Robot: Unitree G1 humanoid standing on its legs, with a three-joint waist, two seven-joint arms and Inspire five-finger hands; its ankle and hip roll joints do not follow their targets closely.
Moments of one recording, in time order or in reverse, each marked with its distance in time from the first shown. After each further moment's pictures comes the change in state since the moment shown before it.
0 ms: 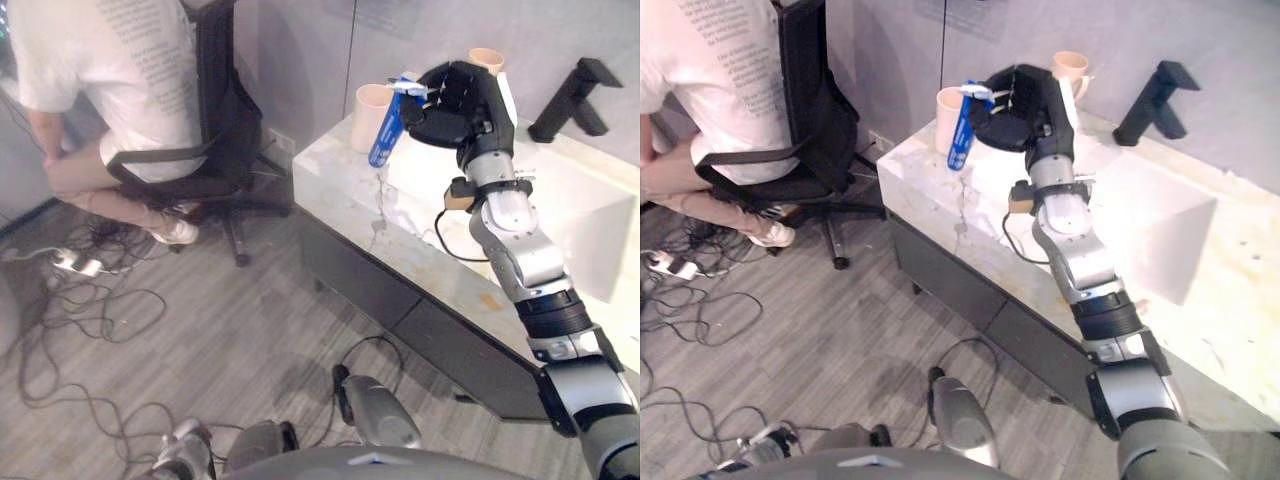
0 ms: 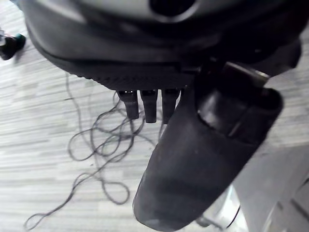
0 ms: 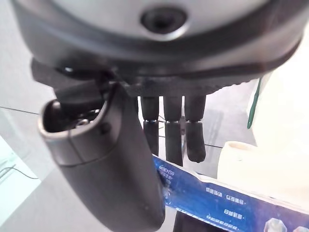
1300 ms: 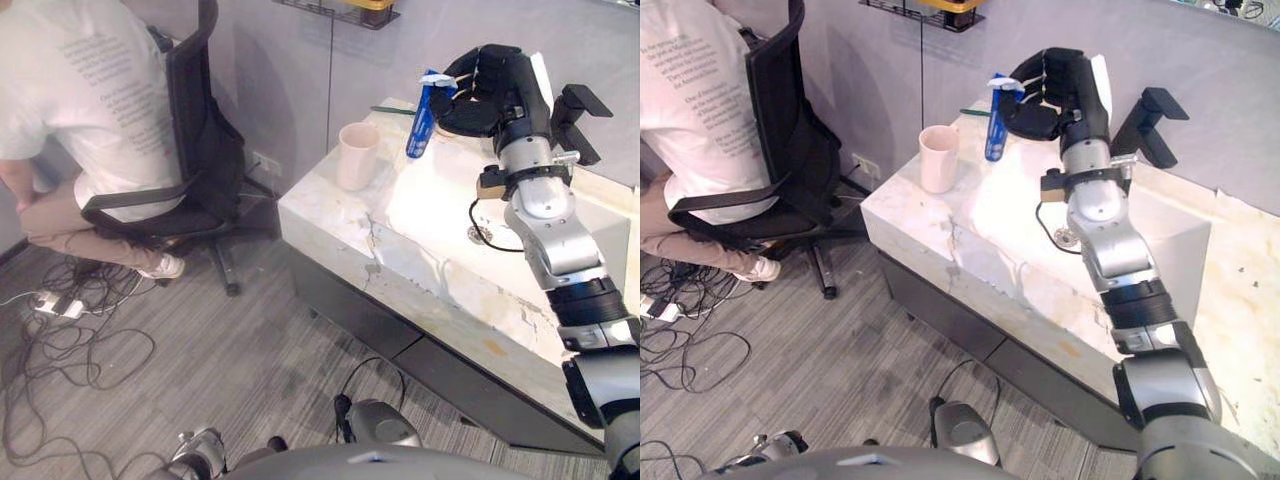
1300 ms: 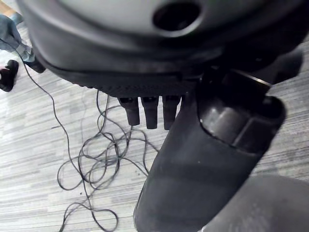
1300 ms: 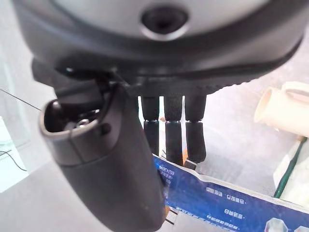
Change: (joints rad) left arm -0.024 -0.035 0.003 -0.035 0.066 0.104 -0.039; right arm -0.019 -0.133 -0.018 0.058 -0.089 -0.039 0.025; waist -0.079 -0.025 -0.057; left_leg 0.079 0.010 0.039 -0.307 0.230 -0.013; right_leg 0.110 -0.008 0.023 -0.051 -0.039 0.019
